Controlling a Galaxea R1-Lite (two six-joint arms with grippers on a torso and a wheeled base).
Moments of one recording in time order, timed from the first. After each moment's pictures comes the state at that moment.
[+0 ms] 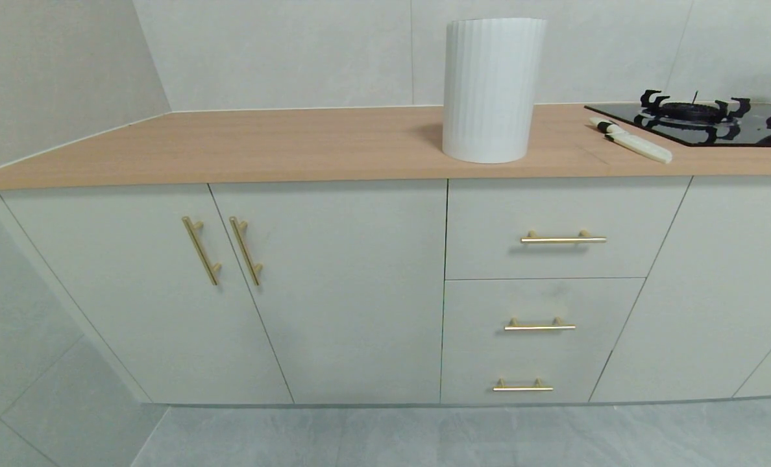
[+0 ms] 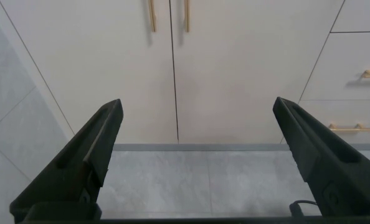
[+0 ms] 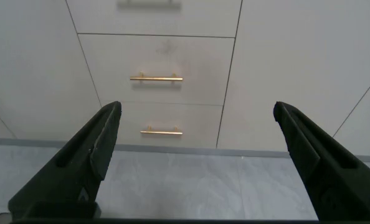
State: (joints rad) left arm -0.01 0.00 0.00 0.00 0.01 0.00; right arm 0.00 0.00 -0.01 0.00 0.03 -0.03
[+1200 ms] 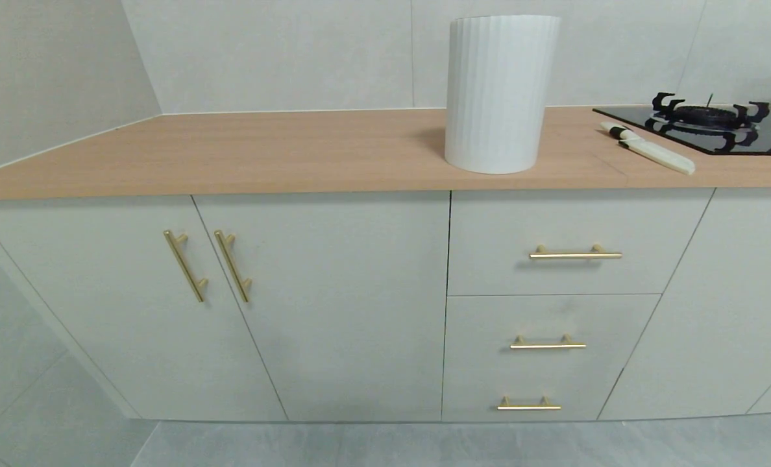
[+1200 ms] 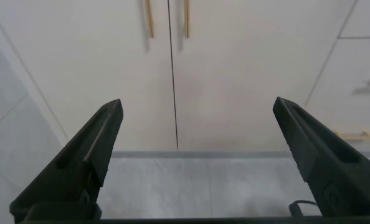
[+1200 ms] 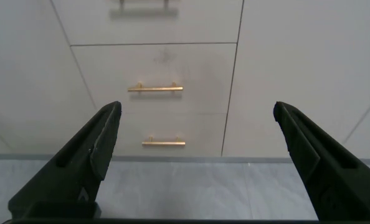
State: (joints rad) left arm -0.01 0.00 0.00 0.00 0.01 0.00; right arm 0.00 0.00 0.00 0.00 0.02 0.01
